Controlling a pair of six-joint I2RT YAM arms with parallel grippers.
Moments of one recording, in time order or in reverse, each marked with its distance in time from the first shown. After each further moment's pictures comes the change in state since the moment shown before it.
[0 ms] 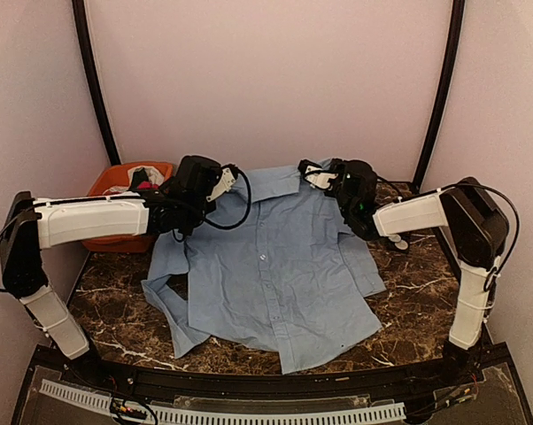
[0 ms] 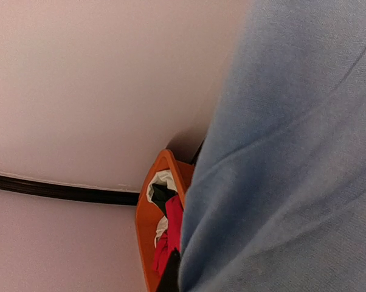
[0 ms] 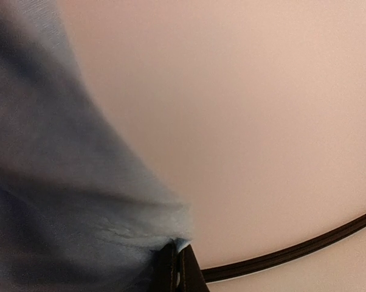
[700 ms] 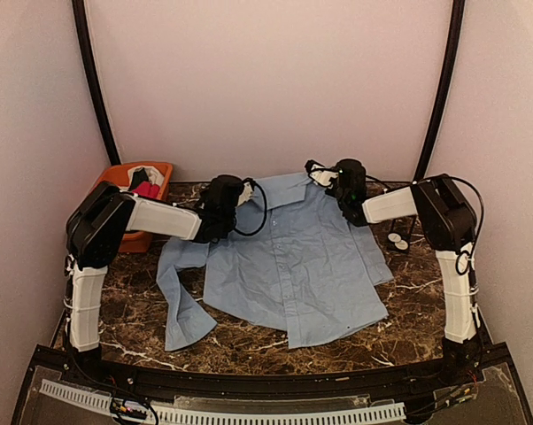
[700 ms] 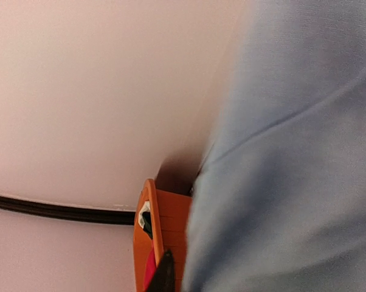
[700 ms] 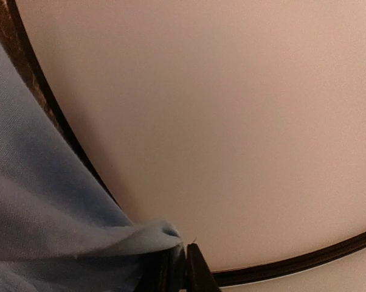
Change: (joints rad) left arm 0.113 0.517 0.170 0.497 -0.014 0.229; right arm -0.139 0.306 0.313 -0.156 -0.063 0.184
